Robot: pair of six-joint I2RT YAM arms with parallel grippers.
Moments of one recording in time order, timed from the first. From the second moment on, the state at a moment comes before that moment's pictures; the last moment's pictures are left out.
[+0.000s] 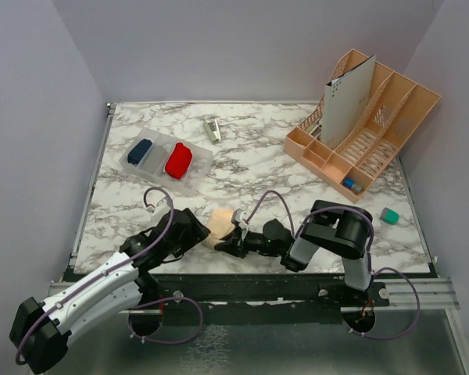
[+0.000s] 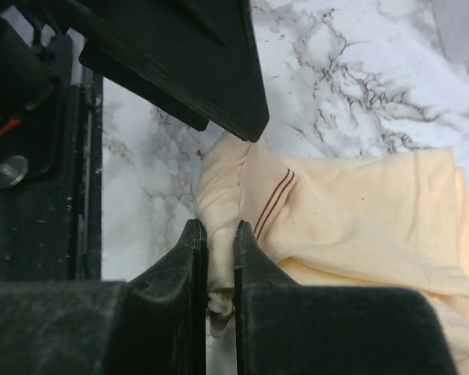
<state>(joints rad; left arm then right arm) -0.74 0.70 0.37 -0.52 -0.21 -1.19 1.11 1.96 0.45 1.37 -0.25 0.05</state>
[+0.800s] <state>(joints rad) -0.74 0.67 0.20 -0.22 -0.11 -1.16 0.93 2.05 0.50 1.33 -0.33 0.84</state>
